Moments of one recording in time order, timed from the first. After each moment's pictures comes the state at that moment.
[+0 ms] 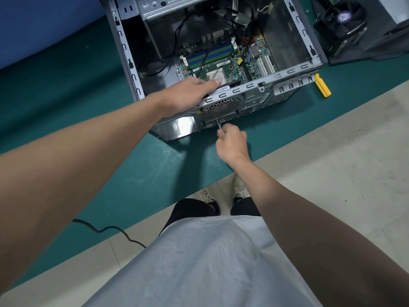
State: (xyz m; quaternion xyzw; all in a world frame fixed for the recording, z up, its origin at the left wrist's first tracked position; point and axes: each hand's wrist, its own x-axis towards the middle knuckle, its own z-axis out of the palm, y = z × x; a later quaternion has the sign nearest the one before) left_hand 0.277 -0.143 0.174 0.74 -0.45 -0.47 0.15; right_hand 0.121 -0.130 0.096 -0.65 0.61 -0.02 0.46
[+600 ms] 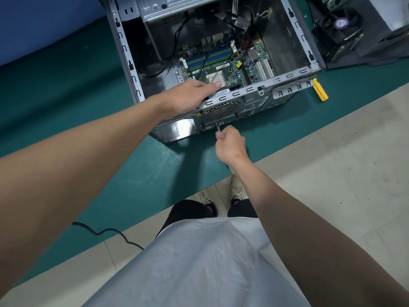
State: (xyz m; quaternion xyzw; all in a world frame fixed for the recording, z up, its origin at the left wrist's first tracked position) left_hand 0.278 -0.142 0.173 0.73 -0.46 -0.48 0.17; right_hand 0.124 -0.132 0.098 -0.60 0.64 -0.01 0.49
